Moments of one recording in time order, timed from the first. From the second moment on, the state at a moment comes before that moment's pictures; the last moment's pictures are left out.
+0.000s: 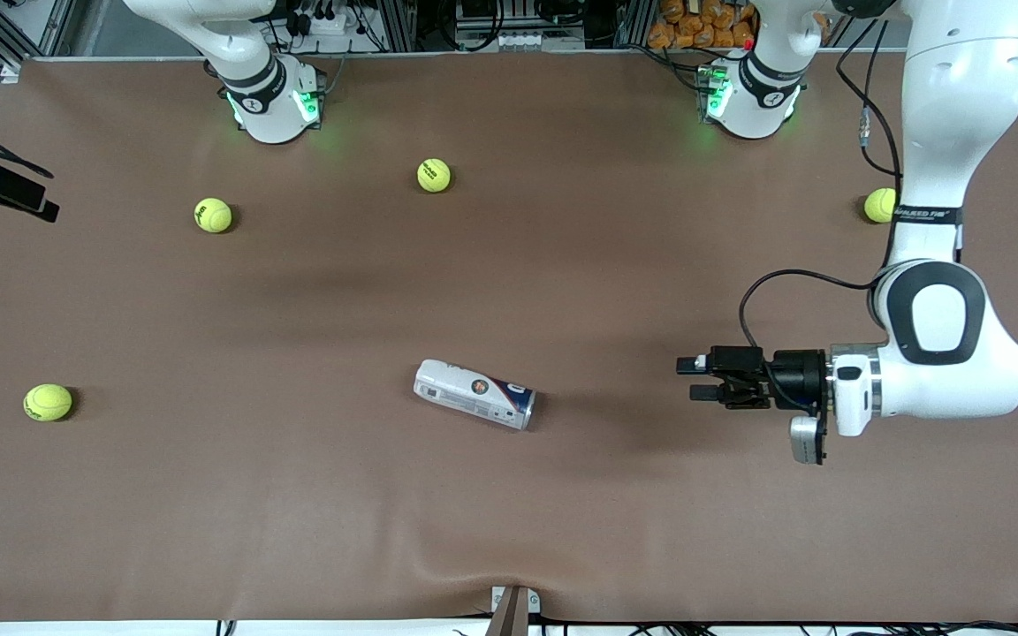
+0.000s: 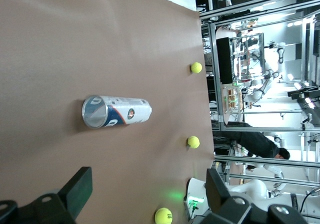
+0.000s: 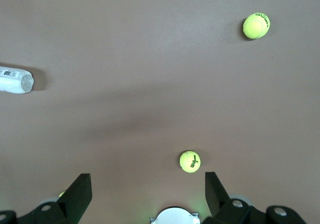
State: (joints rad) left arm -0.12 0.63 0.03 -1.42 -1.19 1.74 0.57; right arm 0.02 0.02 -0.10 -1.46 0.03 1.36 0.07
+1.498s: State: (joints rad) left arm -0.36 0.89 0.00 -1.40 -1.49 2.09 0.86; right arm 0.02 0.02 -0.10 -1.45 -0.01 1.40 0.04
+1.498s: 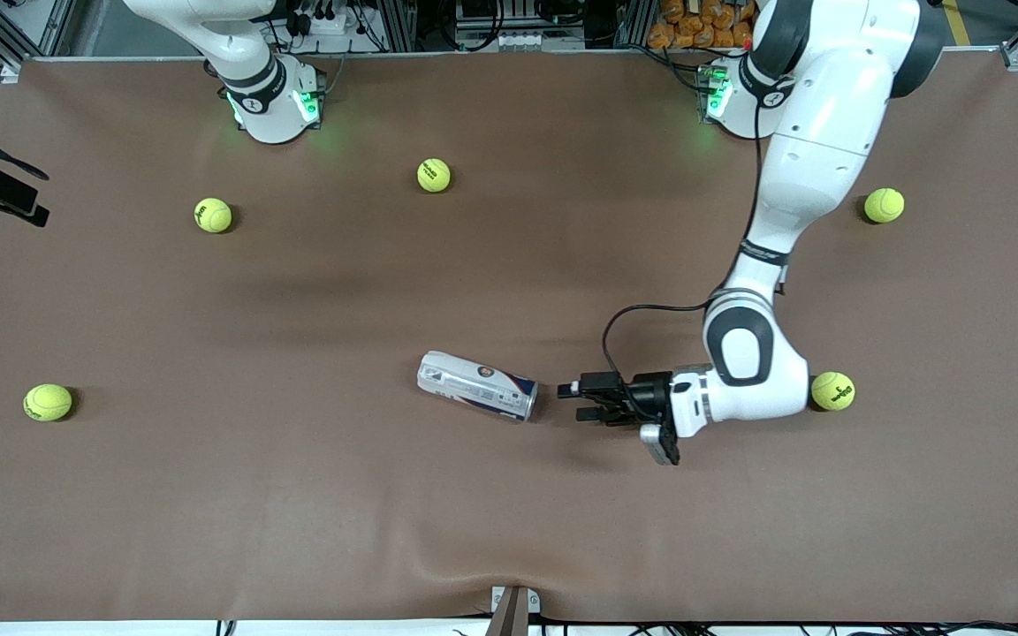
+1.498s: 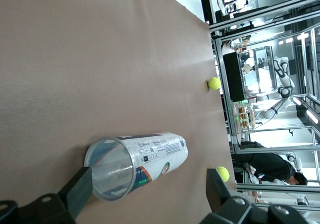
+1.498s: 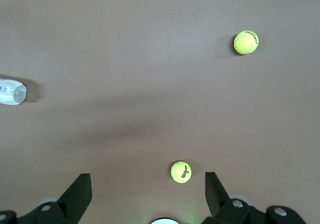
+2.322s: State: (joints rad) left arm -0.45 0.95 0.00 -1.37 -1.56 2.20 0.86; right arm 0.02 0.02 -0.09 -1.45 0.03 1.32 0.04
